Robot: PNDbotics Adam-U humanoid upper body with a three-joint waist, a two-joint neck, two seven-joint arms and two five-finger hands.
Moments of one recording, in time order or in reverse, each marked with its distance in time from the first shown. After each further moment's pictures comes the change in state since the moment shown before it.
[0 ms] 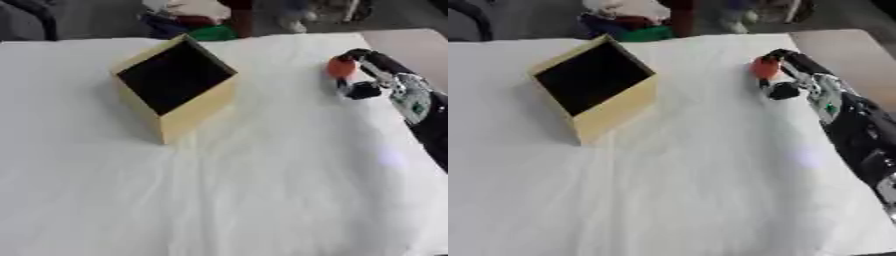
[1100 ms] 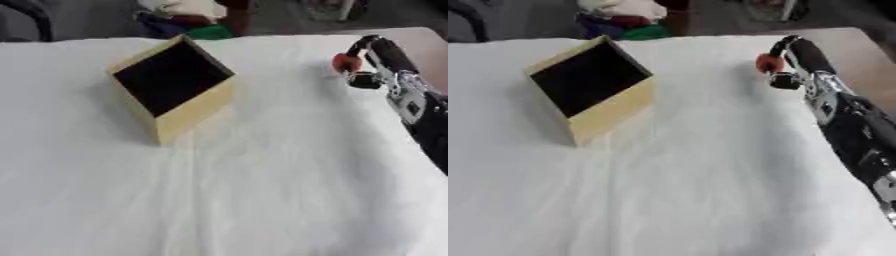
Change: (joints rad) left arm -0.002 0.000 0.000 0.000 0.000 0.000 0.000; right arm 0.008 0.001 -0.002 -0.031 0.036 0.001 -0.327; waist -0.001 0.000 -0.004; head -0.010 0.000
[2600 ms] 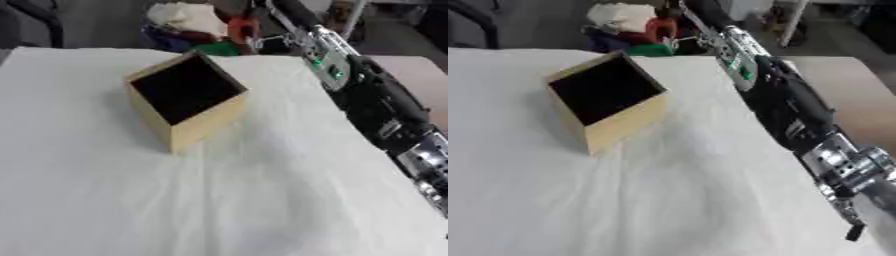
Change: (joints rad) left arm -0.043 -0.008 -0.022 0.000 0.011 -0.014 -0.030; right arm -0.196 0.105 0.133 -0.296 -0.037 -0.123 0.237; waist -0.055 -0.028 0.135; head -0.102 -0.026
